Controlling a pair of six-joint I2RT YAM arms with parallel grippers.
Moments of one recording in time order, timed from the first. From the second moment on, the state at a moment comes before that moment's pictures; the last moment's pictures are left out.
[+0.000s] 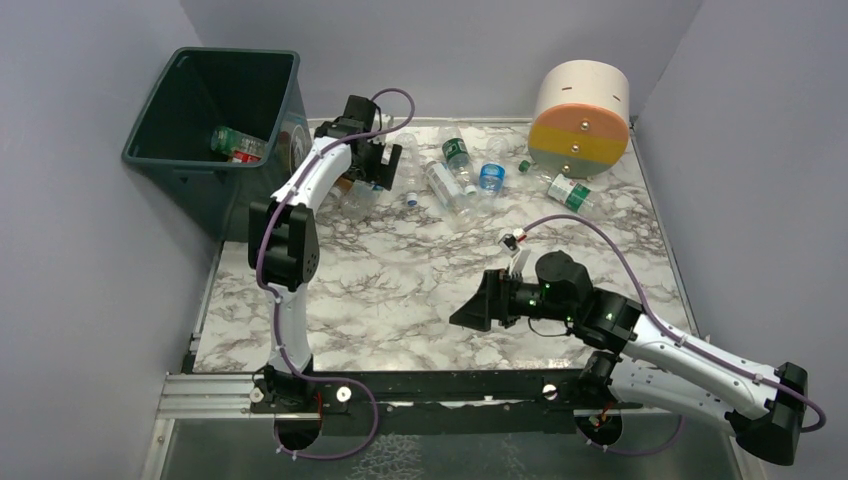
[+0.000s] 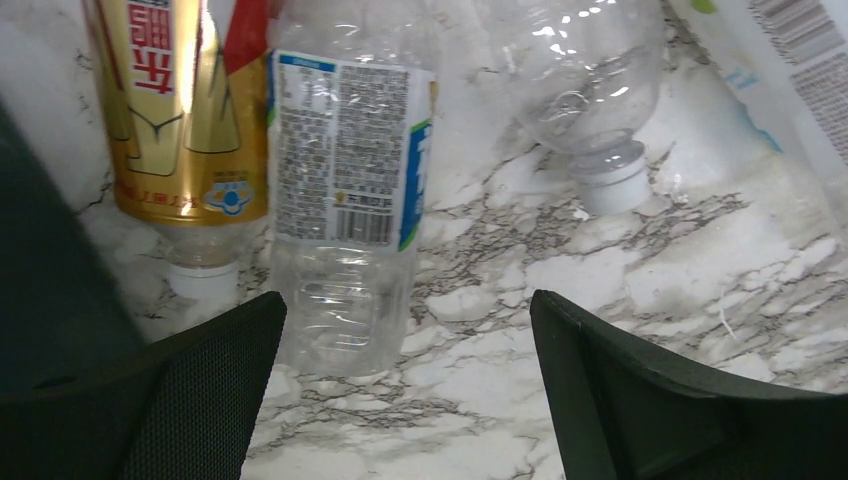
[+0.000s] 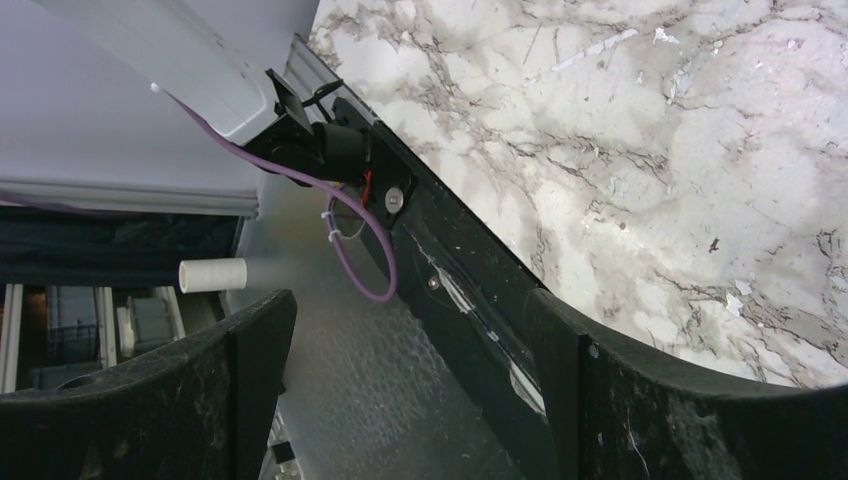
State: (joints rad) left arm -0.27 2.08 1.87 -0.85 0.05 0.03; right arm 0.95 0.78 0.62 -0.26 -0.26 0.85
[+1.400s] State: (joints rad) left arm -0.23 2.18 1.86 -0.84 0.06 0.06; right arm 0.95 0.83 0.59 -0.20 -0.30 0.84
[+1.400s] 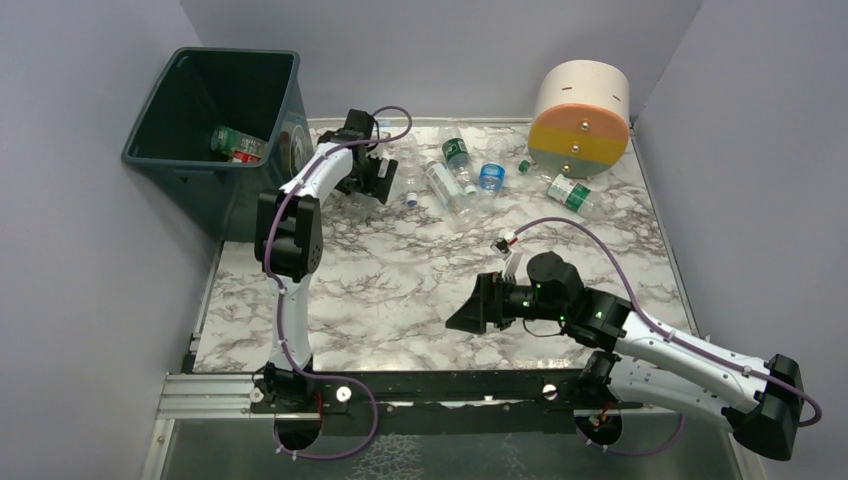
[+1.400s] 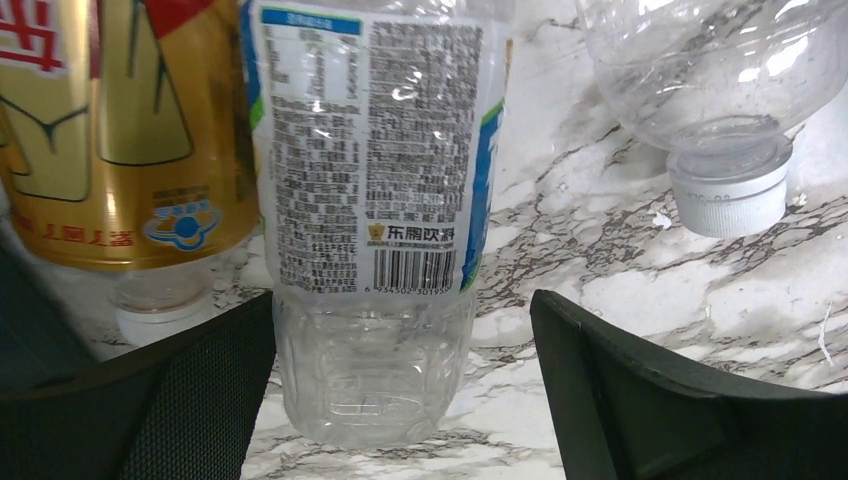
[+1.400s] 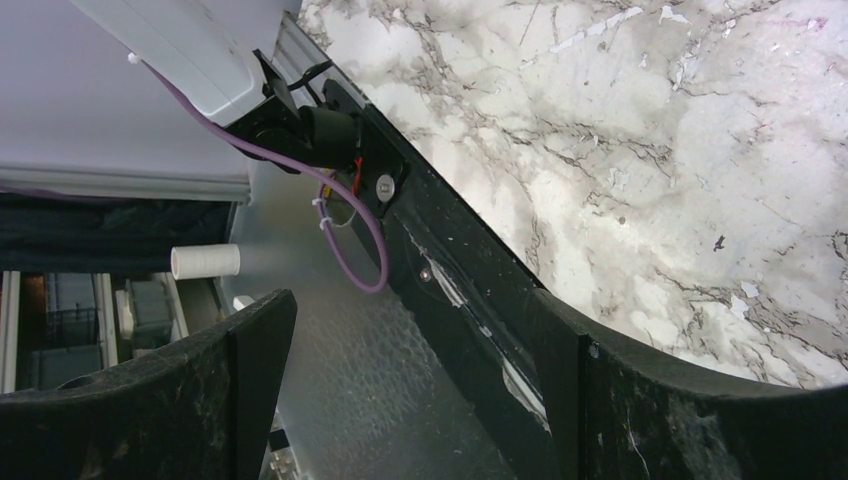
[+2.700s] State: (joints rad) left arm -0.28 2.19 1.80 -0.81 0.05 0.02; right arm 0.95 0.78 0.58 -0.20 -0.30 0.85
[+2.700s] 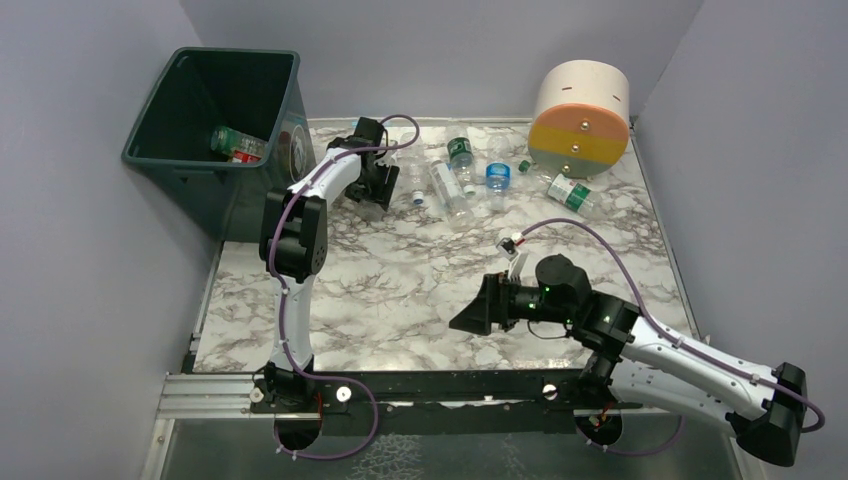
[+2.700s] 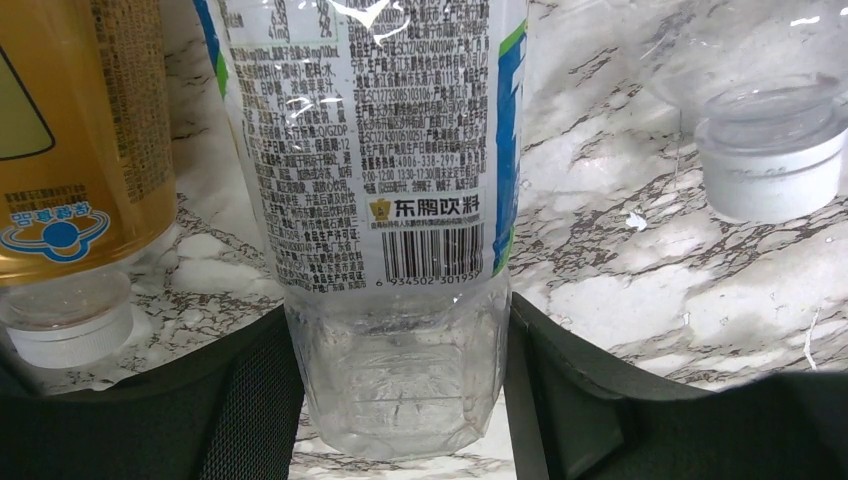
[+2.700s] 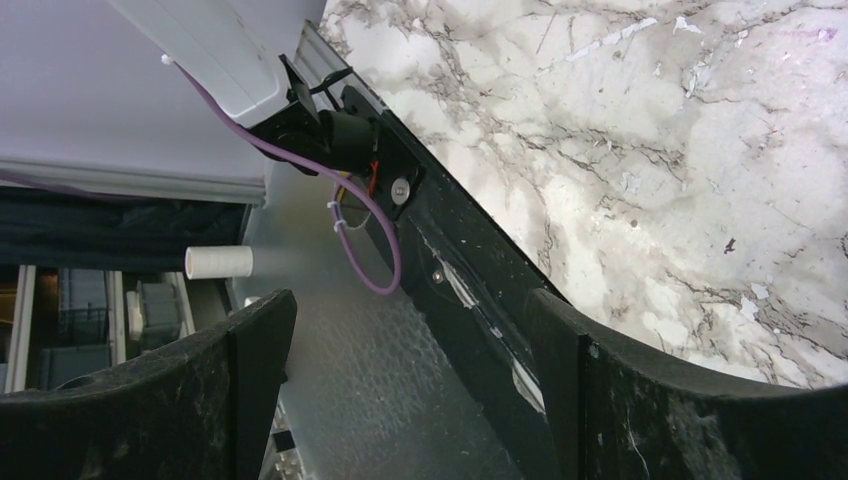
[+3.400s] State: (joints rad) left arm -0.28 2.03 1.81 -0.87 0.03 0.00; right arm 0.95 0.67 0.56 -0.23 -0.30 0.90
